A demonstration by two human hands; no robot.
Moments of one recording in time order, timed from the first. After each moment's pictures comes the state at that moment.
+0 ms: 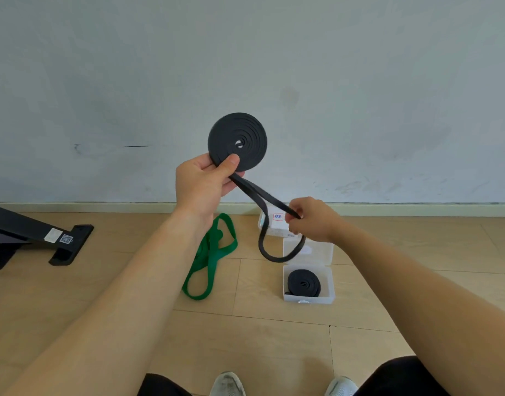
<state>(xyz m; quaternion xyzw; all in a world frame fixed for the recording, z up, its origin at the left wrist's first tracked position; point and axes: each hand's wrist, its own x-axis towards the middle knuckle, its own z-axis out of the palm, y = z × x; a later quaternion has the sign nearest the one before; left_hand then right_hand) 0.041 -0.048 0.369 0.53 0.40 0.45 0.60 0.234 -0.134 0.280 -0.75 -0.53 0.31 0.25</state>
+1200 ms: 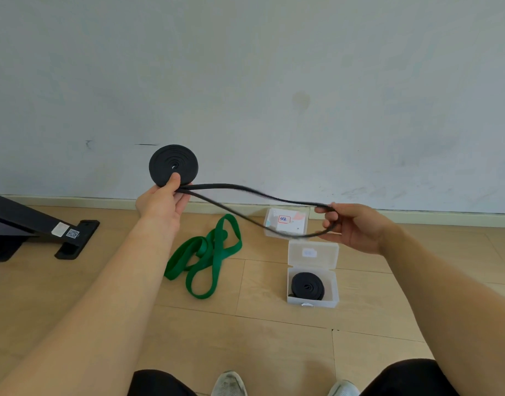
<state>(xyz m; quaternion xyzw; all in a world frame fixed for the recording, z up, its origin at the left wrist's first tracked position) -0.034 0.009 0.333 0.28 0.50 0.54 0.62 0.286 -0.161 0.264 -0.51 -0.17 0.64 0.55</state>
